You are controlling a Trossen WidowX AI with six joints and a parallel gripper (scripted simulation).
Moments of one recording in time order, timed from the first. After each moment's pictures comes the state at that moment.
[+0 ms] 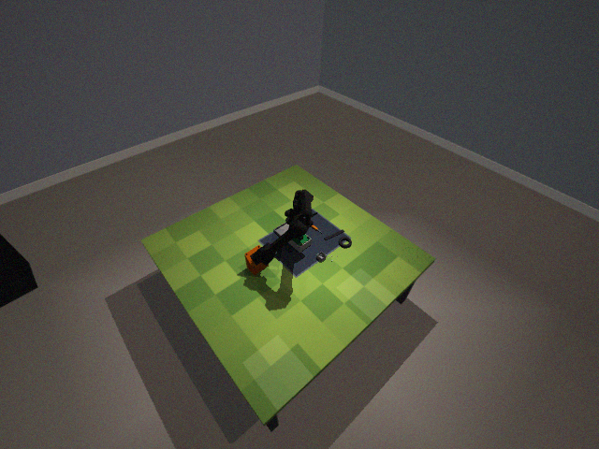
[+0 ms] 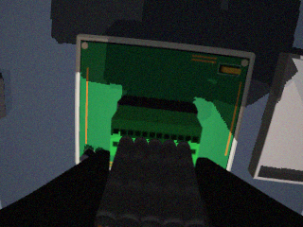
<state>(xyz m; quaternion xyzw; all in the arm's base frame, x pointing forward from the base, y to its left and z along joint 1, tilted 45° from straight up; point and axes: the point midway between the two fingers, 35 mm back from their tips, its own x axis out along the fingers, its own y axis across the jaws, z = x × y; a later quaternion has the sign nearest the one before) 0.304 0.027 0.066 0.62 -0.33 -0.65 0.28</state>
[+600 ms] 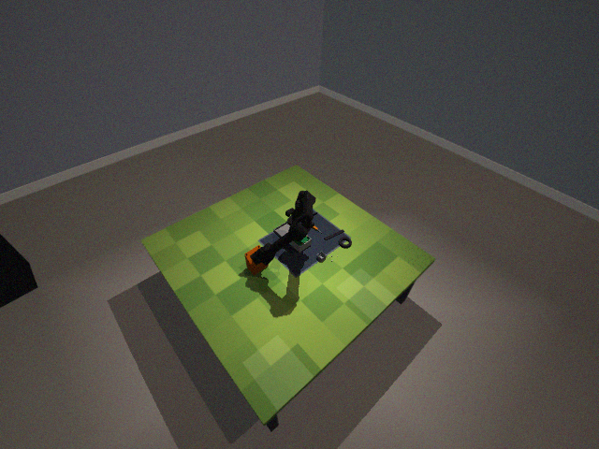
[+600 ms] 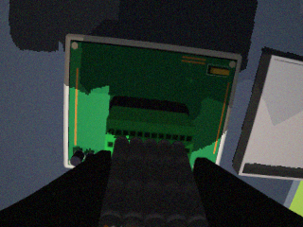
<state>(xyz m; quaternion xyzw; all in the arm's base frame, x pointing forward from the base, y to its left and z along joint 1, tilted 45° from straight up) 0.303 0.025 0.070 0.63 -0.29 -0.67 0.26</state>
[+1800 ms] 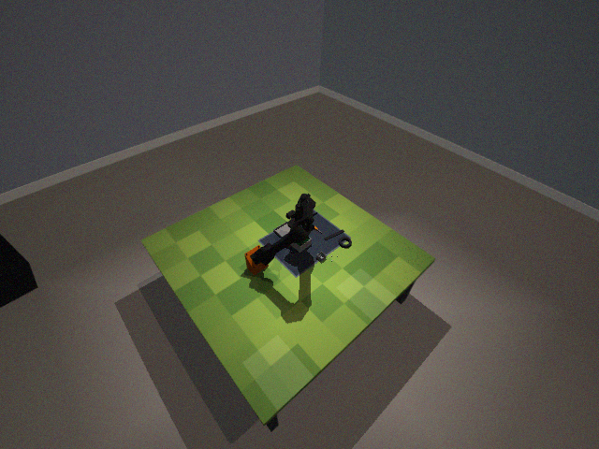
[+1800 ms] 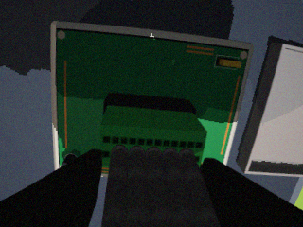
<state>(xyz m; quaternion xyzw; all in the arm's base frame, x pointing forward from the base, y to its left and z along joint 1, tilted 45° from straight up) 0.304 0.011 0.056 0.65 -0.28 -0.66 0.25</state>
